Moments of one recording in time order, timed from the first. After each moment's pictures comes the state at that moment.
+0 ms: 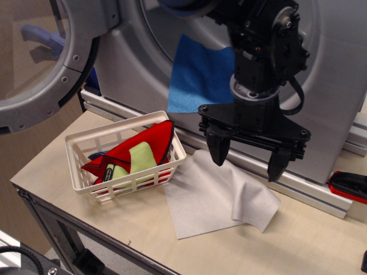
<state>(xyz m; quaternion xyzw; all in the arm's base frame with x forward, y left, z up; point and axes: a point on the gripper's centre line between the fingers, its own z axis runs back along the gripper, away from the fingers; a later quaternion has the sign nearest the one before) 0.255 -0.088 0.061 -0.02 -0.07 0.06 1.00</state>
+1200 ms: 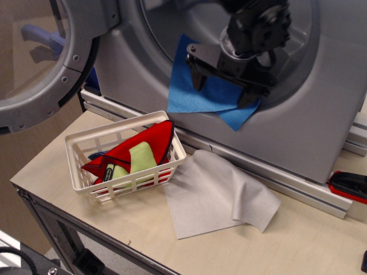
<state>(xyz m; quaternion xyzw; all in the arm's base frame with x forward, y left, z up) 0.350 -0.010 0.067 0.14 -0.25 0.06 0.96</state>
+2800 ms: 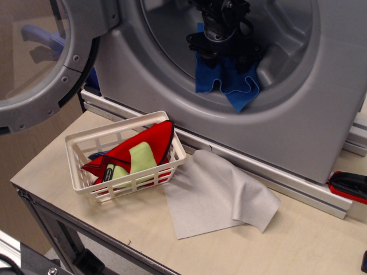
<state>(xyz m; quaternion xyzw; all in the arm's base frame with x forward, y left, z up) 0.429 0.010 0.018 0.01 -0.27 0.09 0.96</state>
